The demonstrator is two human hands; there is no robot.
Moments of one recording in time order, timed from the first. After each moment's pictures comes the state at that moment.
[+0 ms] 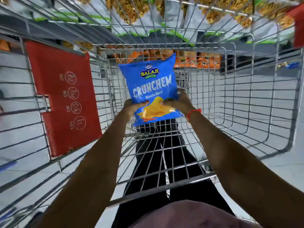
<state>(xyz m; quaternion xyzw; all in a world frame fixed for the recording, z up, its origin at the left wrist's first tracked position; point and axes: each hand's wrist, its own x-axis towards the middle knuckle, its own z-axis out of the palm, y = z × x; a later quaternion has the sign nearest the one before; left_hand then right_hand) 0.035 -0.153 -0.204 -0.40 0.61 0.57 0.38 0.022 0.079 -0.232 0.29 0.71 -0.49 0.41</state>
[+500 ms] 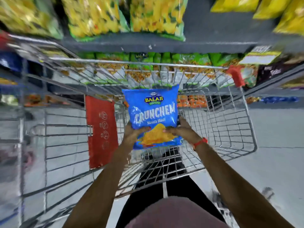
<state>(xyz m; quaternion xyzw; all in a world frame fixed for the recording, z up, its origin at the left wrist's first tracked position) 0.040 -0.168 -0.040 -0.29 0.65 0.66 0.23 0.027 0.047 -0.026 0.17 0.70 -0.58 0.38</state>
